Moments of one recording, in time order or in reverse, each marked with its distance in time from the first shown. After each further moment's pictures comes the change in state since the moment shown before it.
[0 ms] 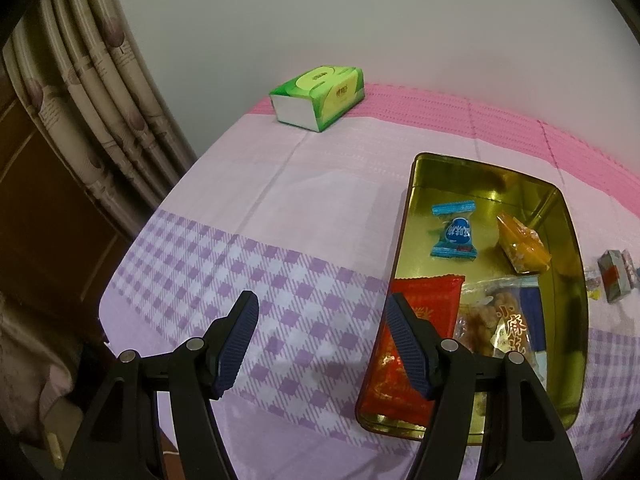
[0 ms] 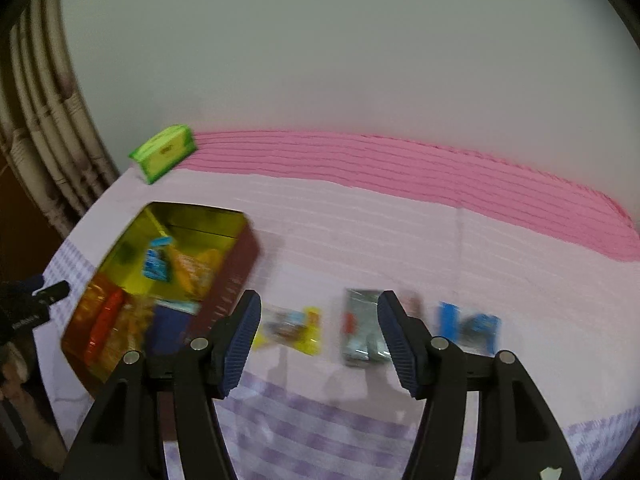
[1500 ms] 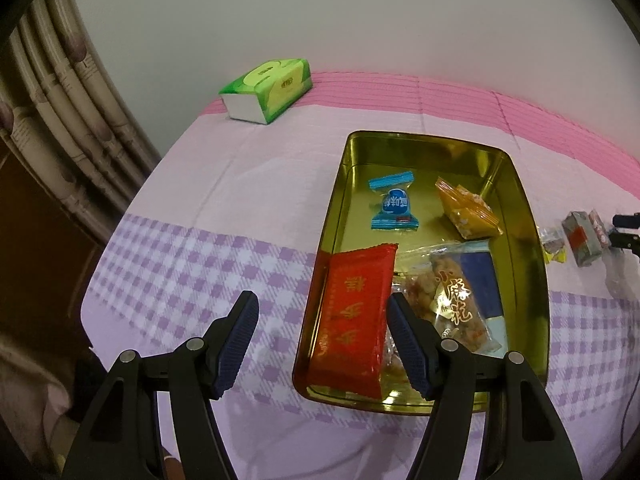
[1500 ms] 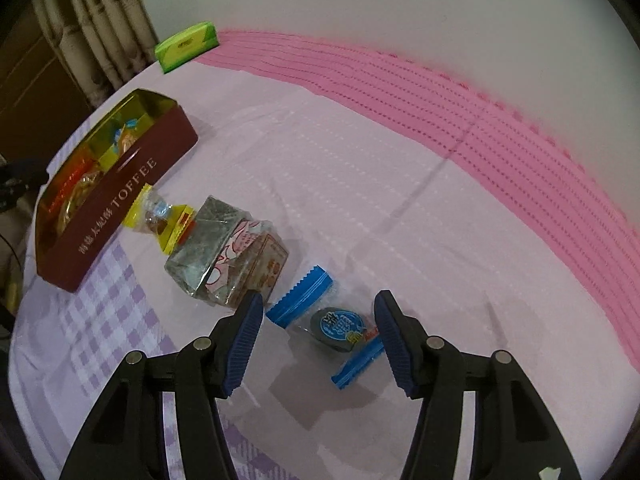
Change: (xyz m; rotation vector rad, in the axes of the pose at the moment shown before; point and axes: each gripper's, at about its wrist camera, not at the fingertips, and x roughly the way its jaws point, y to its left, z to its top) left arm -0.014 -0.036 -0.009 0.098 0.034 -0.092; right arm 0.073 -0.100 0.022 -0.327 0.308 0.239
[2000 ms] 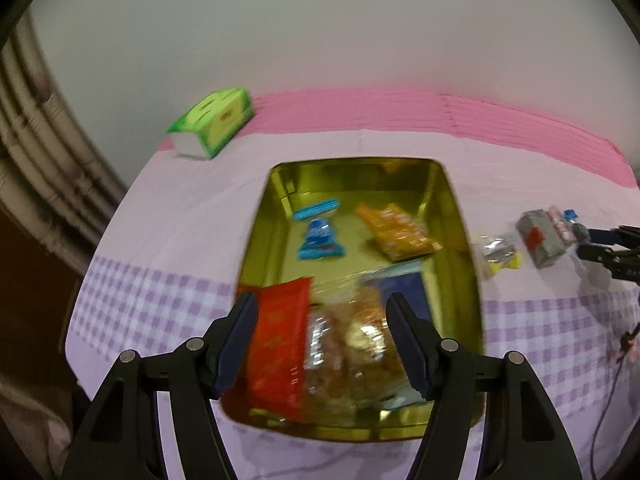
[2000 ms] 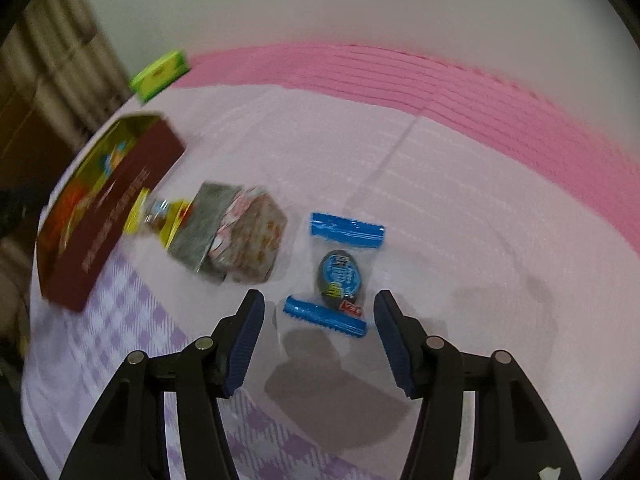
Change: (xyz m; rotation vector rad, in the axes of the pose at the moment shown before) left arm -0.009 -0.060 0.018 0.124 -0.053 -0.078; right arm -0.005 0.000 -0.045 0.228 -0.093 -0.021
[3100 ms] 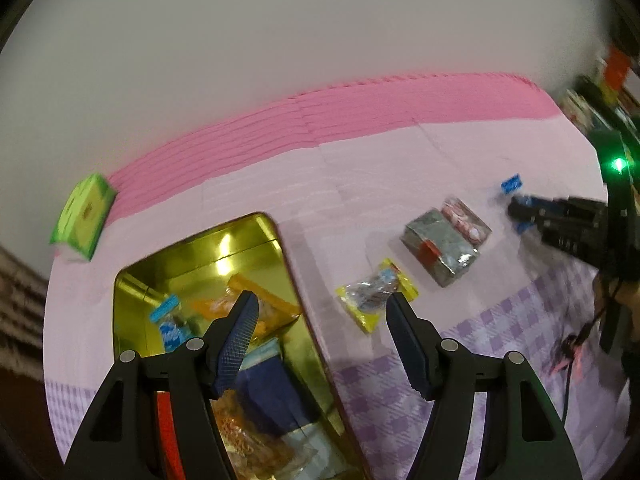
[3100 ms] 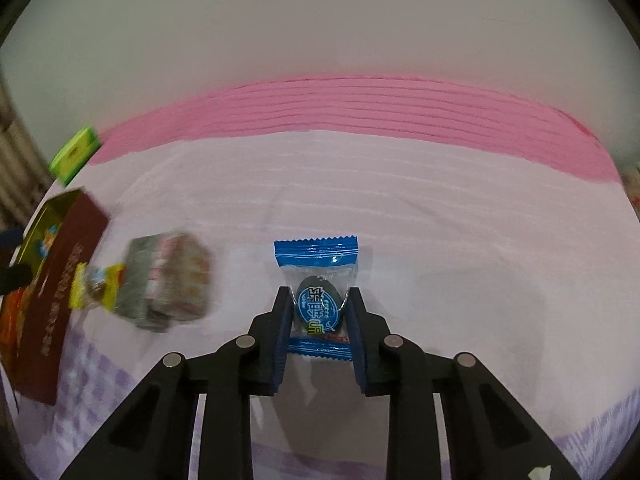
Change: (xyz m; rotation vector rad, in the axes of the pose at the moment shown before) left arm 0.026 -0.101 0.044 0.357 -0.006 -0.247; right arm -0.017 -0.014 -0.033 0.293 -0.178 -0.293
